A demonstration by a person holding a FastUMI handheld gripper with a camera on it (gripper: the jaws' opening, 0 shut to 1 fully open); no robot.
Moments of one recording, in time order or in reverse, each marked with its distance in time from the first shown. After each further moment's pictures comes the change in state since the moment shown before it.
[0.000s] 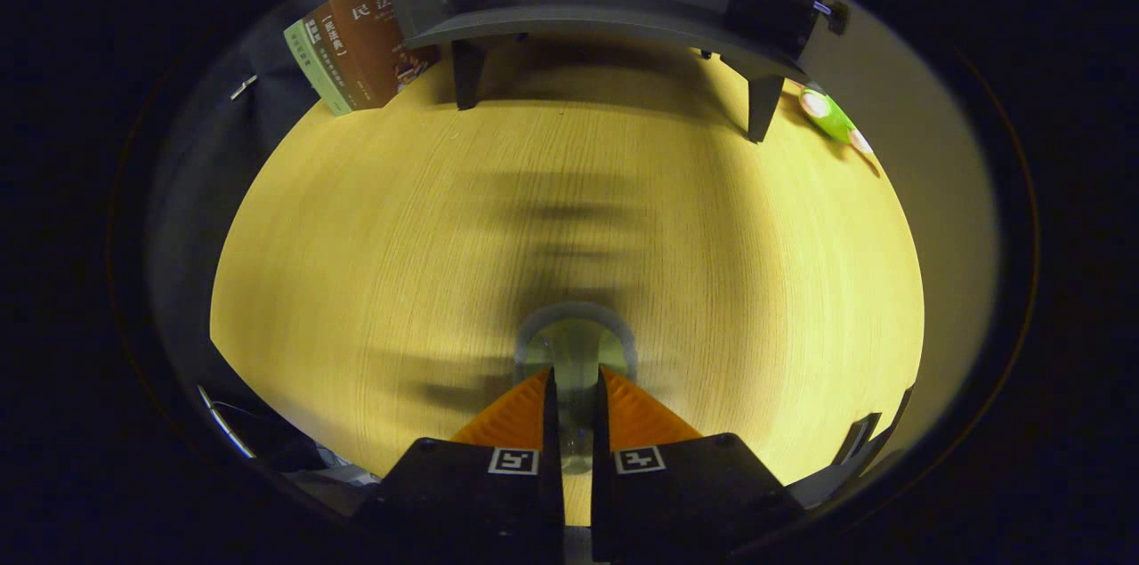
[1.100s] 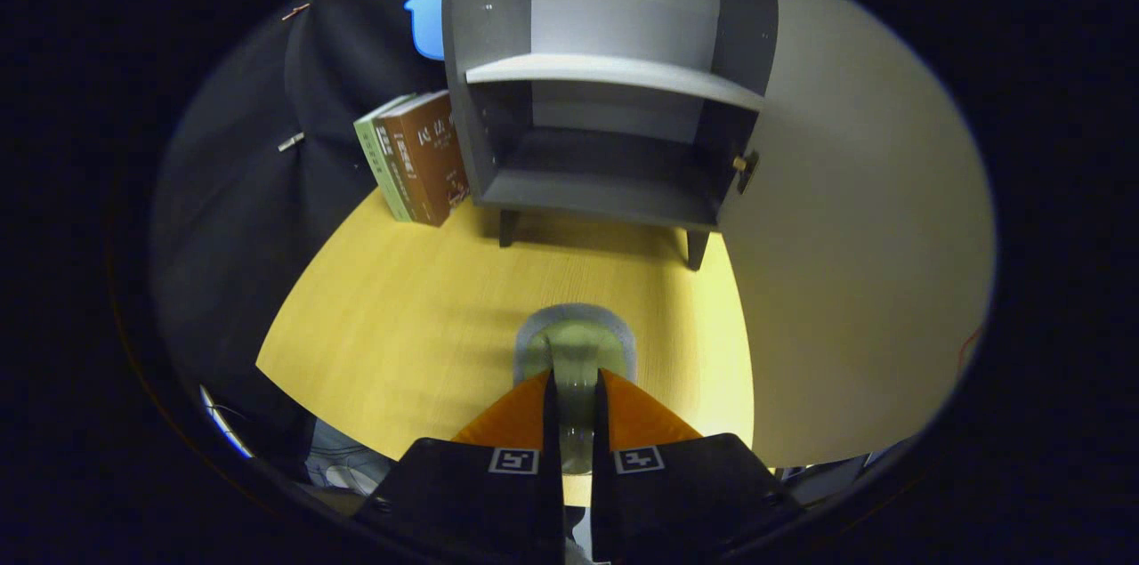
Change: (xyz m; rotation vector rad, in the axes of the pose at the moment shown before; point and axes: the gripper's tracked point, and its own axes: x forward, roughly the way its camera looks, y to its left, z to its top) arm -0.188 0.000 0.085 -0.003 -0.390 0.016
